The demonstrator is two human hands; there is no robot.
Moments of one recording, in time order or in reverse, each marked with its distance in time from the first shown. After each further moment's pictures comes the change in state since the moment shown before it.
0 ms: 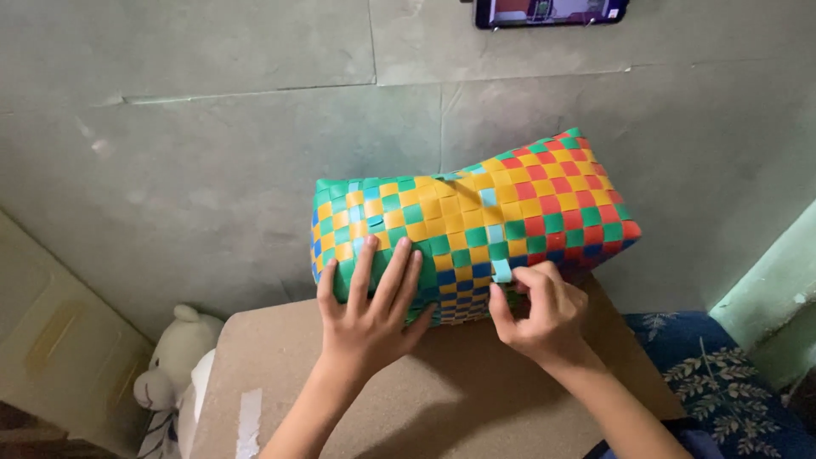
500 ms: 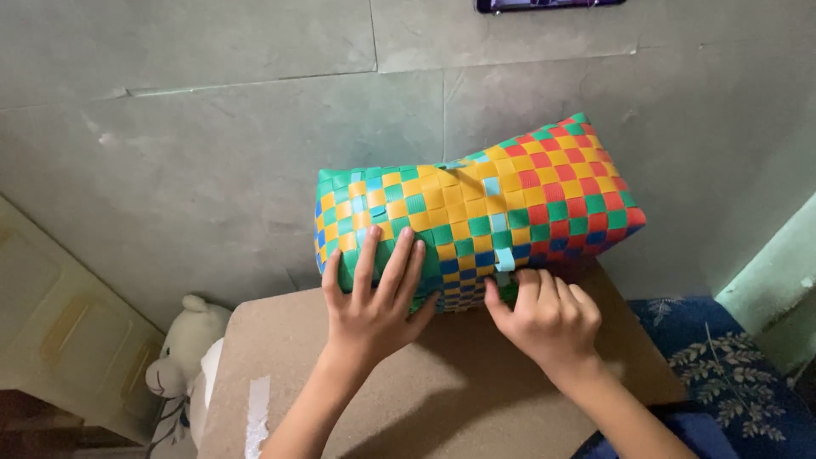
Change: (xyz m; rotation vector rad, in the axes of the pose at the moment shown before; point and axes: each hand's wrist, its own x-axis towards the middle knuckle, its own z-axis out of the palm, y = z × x) left_hand -0.003 0.001 0.003 0.013 0.031 -0.004; right_hand -0.012 -0.015 -0.019 -0.518 -0.194 -0.153
